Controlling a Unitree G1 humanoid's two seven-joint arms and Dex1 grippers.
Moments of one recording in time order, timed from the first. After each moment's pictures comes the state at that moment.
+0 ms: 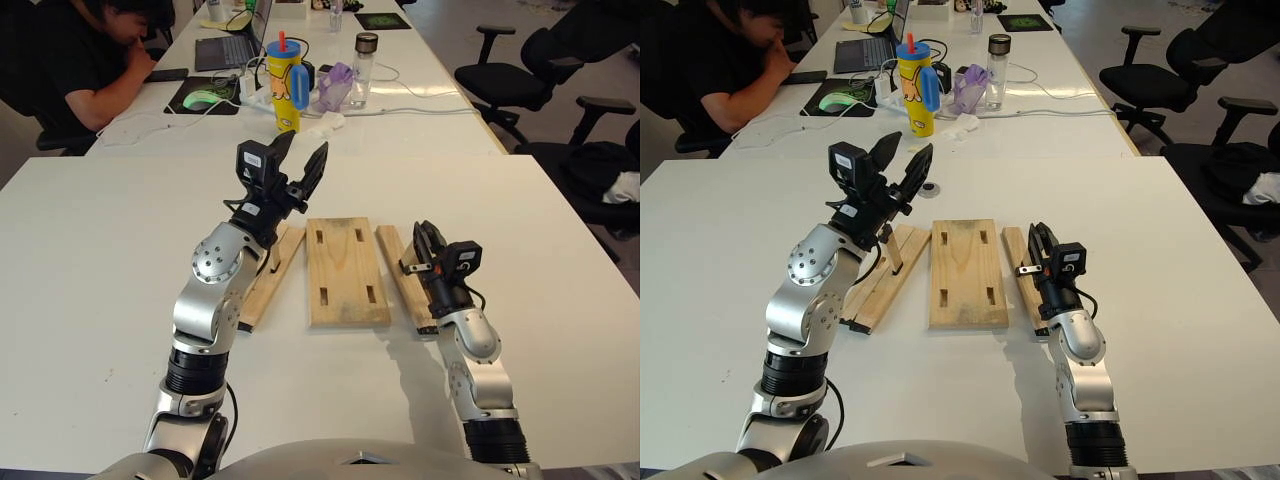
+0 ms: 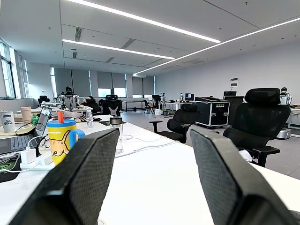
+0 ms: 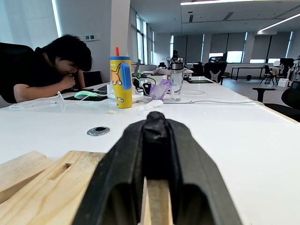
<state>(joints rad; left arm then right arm) -0.35 0.08 -0.10 -0.32 -0.25 0.31 -0.25 0.08 -0.14 0.00 -0.11 0.20 -0.12 0.17</state>
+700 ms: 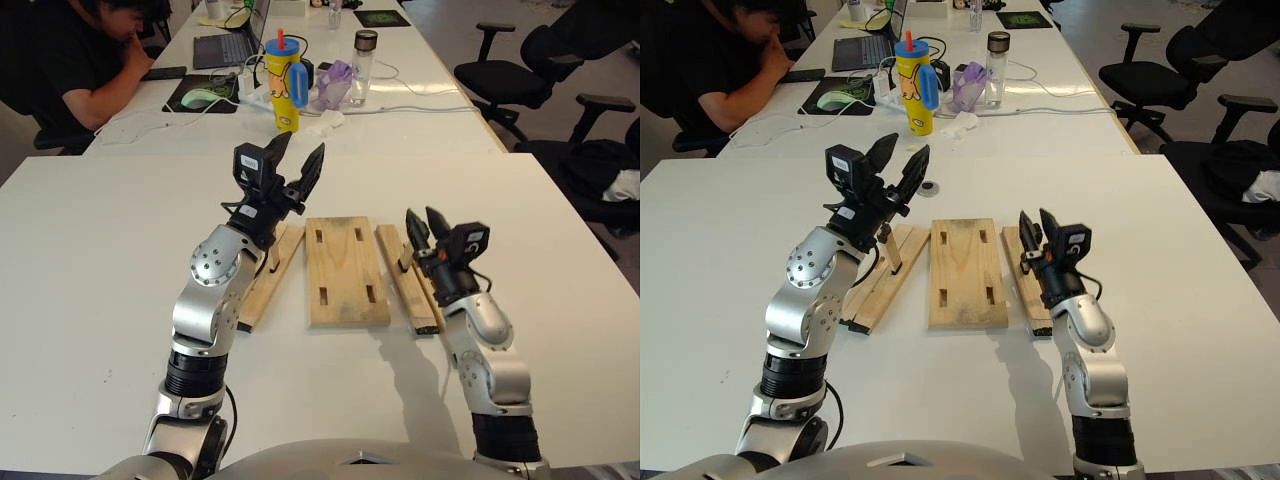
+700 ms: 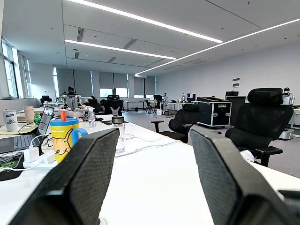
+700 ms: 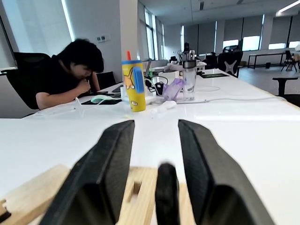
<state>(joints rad) -0.33 0.08 -0.09 -0.32 -0.24 0.28 -0.25 -0.03 -0.17 -0.06 -0.37 0.32 0.21 0.18</state>
